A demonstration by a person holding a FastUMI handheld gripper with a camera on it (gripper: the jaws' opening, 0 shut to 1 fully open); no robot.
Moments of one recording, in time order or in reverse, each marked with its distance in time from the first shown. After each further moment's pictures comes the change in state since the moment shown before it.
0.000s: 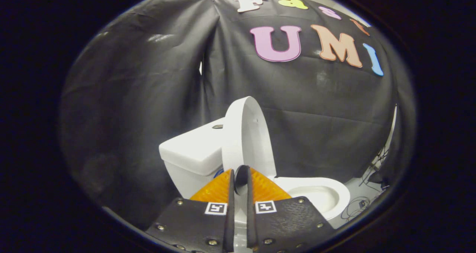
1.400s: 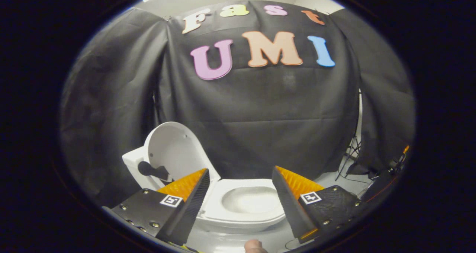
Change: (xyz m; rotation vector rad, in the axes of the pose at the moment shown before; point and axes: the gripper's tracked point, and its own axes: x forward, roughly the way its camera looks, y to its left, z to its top) arm -0.140 -0.279 0.039 0.132 -0.120 -0.200
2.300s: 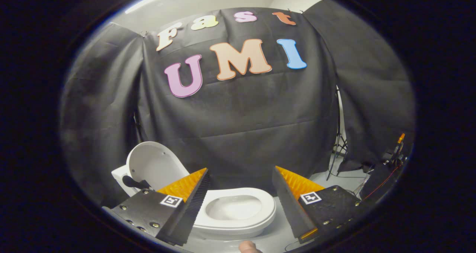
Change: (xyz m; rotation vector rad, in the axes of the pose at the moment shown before) arm -0.004 -0.068 0.025 0.062 -0.064 -0.079
